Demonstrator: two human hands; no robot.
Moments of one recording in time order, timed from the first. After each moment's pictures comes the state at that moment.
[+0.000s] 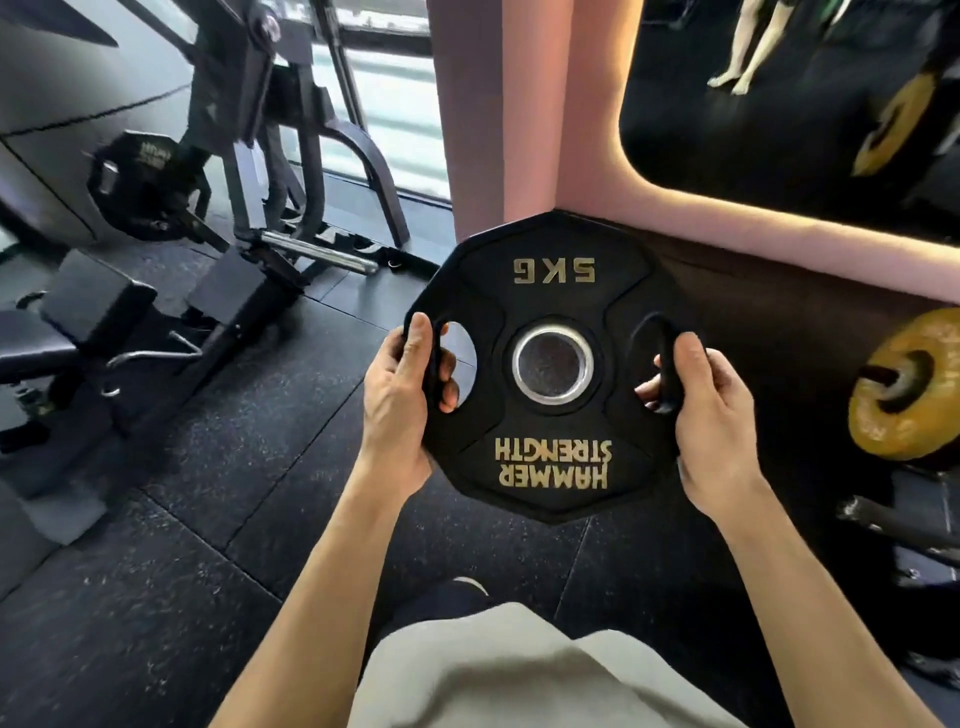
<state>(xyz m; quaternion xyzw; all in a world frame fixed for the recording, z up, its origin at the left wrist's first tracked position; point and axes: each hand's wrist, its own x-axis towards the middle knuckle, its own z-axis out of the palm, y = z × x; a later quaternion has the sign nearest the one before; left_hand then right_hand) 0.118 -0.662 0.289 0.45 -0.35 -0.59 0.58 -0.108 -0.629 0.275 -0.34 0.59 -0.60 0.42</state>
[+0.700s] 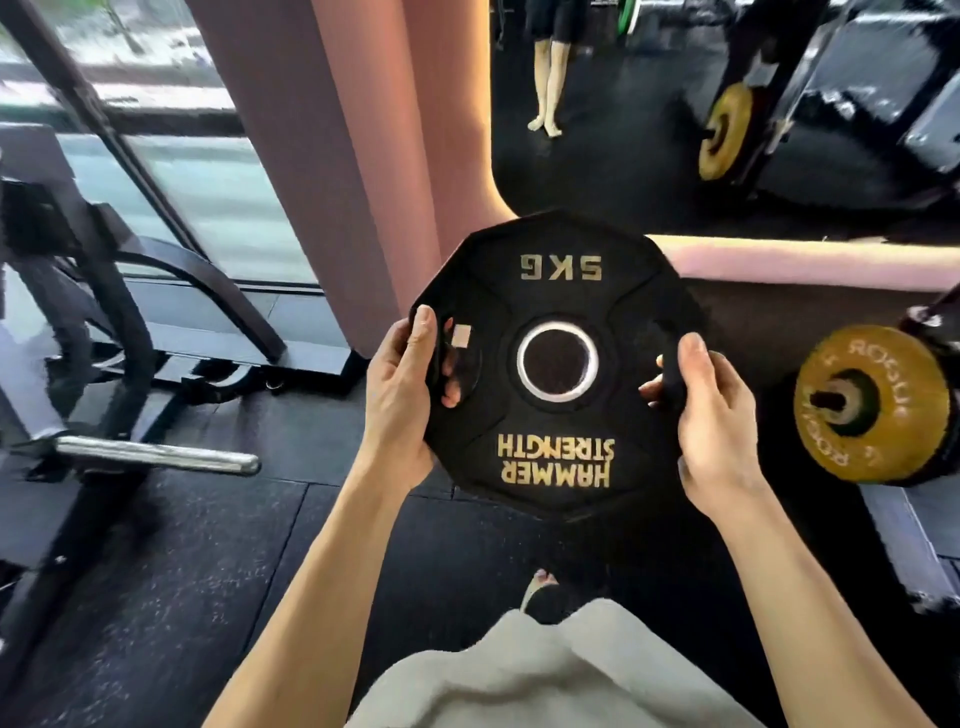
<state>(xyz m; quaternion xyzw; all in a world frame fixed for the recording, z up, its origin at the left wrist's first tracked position) 0.039 -1.126 0.296 0.37 -0.42 -0.68 0.46 -0.157 -1.013 0.277 -0.20 0.64 -0.68 0.30</state>
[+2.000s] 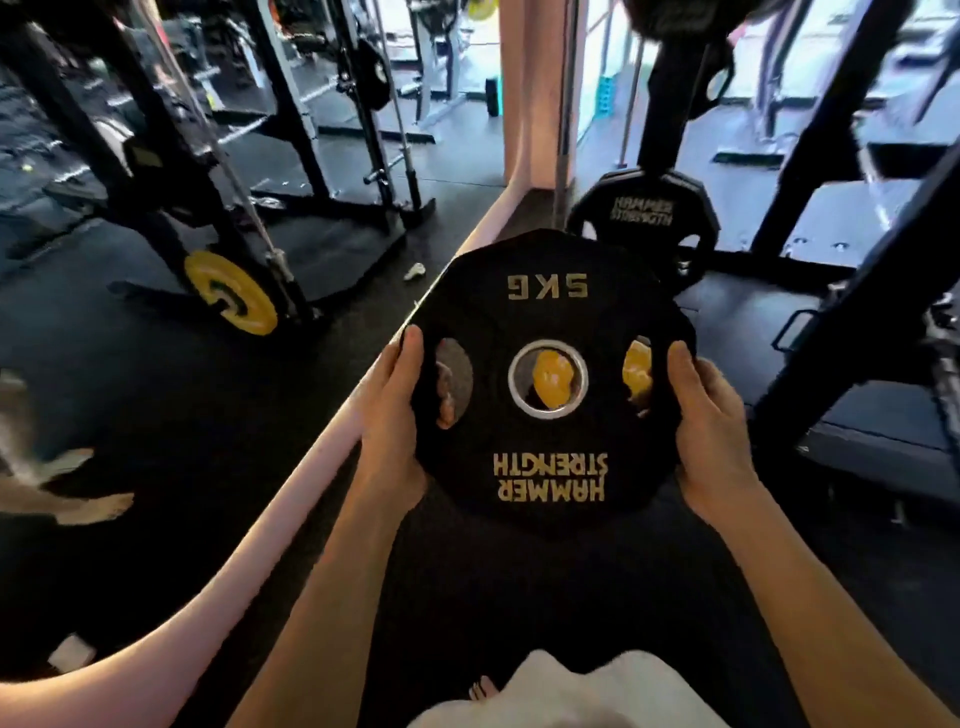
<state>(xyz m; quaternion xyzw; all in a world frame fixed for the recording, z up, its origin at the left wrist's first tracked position) -0.583 -1.549 0.332 0.05 -0.53 -0.84 -0.10 -0.546 -1.327 0.294 0.18 0.60 -0.76 -0.15</state>
